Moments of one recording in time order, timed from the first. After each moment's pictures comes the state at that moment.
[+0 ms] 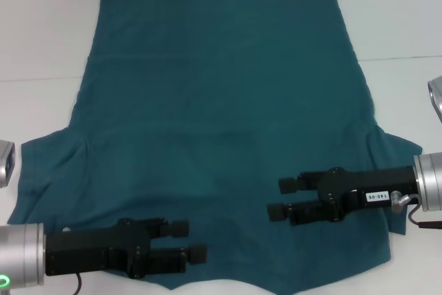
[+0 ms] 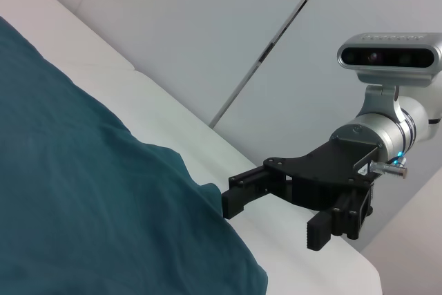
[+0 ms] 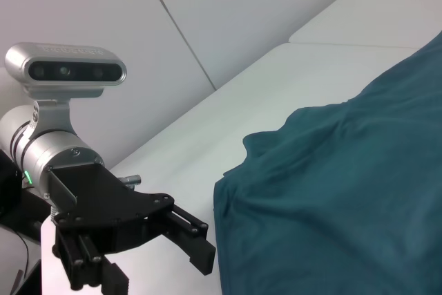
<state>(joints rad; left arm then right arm) -0.47 -2.14 0.77 0.67 2.01 1.68 -1.67 0.58 2.05 -0.76 -0.66 -2.08 -1.61 1.71</state>
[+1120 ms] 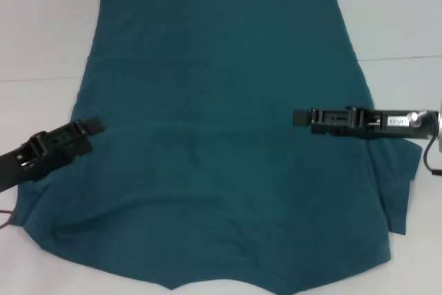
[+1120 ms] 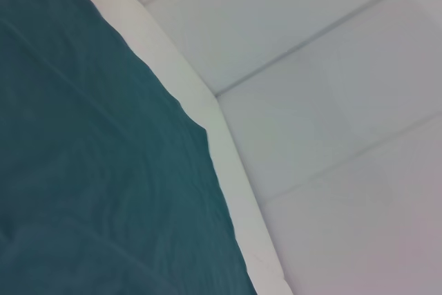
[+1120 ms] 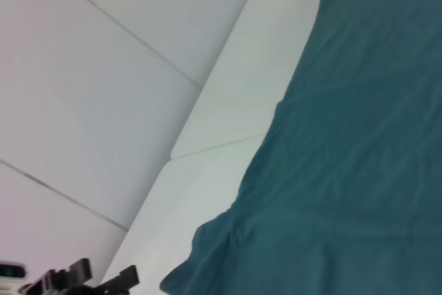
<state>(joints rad) -0.49 -2.11 0.38 0.67 2.00 1.52 -2.17 0.62 2.01 -0.60 -0.66 -2.07 -1.48 2.18</state>
